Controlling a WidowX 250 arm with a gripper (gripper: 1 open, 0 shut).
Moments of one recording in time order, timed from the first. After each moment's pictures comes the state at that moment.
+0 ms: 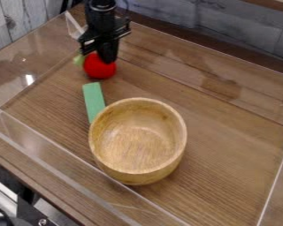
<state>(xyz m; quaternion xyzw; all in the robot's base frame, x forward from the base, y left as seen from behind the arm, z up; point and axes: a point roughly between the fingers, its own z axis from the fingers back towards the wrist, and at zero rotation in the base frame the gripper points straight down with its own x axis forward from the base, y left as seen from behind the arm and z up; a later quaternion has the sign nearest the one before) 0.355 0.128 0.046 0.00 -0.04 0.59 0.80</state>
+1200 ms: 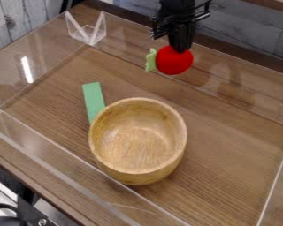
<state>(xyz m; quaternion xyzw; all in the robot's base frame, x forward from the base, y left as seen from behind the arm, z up) 0.369 0.012 0.104 -0.03 -0.03 0.54 0.84</state>
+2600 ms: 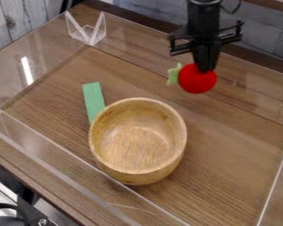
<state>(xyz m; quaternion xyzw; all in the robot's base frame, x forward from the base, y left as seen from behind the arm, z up) 0.356 -0.040 0.107 -0.08 -0.04 0.36 0.93</state>
